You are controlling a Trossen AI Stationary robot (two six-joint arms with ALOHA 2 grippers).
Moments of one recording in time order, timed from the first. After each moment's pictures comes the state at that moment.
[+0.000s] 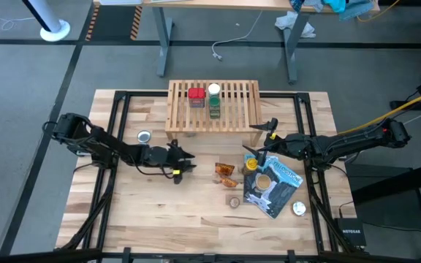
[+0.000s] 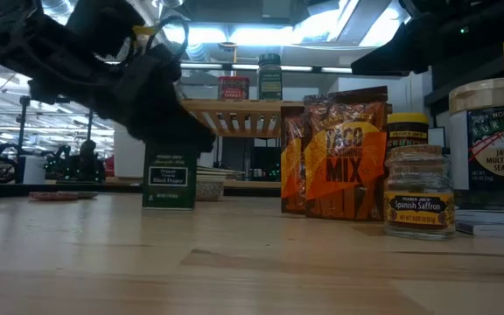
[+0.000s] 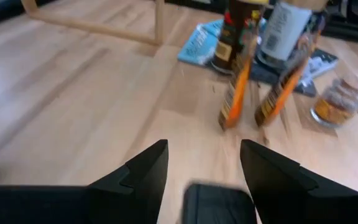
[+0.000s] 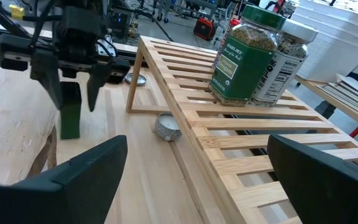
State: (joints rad) left arm -0.12 1.52 0.39 0.75 -0.26 -0.24; right arm 0.11 0.89 0.40 0.29 0.49 -0.19
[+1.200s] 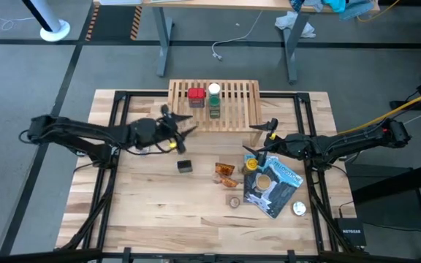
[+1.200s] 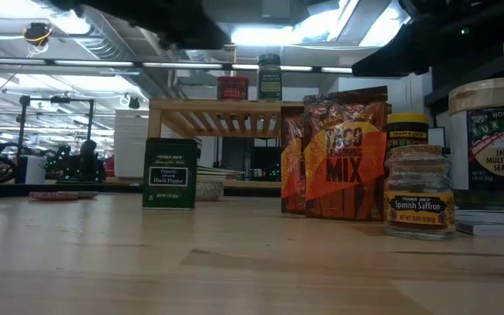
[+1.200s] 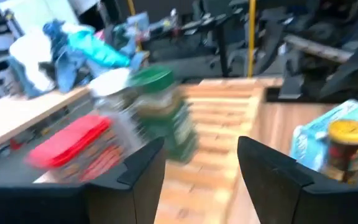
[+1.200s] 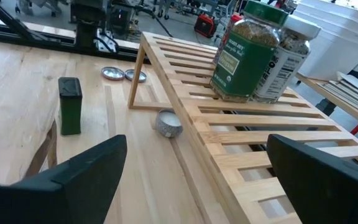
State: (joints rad) left arm 0.04 1.13 0.70 0.29 -0.49 0.15; right arm 0.11 0.89 0.40 0.27 0.49 -0.19
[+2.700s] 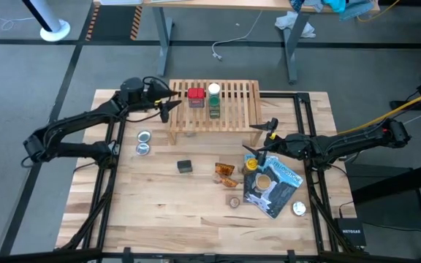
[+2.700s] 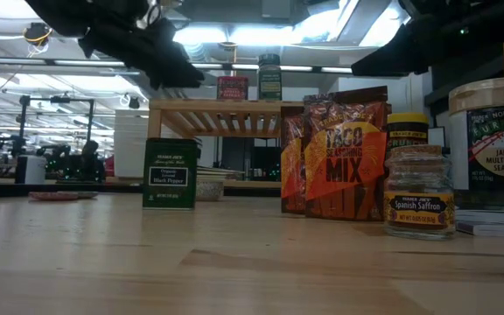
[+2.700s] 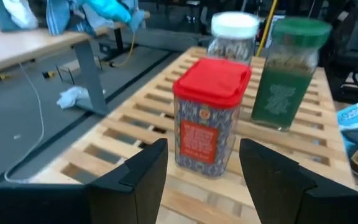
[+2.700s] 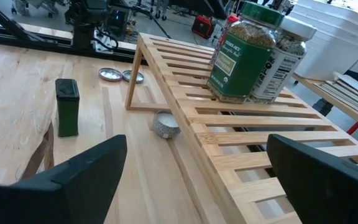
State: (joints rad) left arm 0.70 1.10 0.70 0.14 0.26 0.08; right arm 0.11 0.89 0.40 0.28 0.50 -0.19
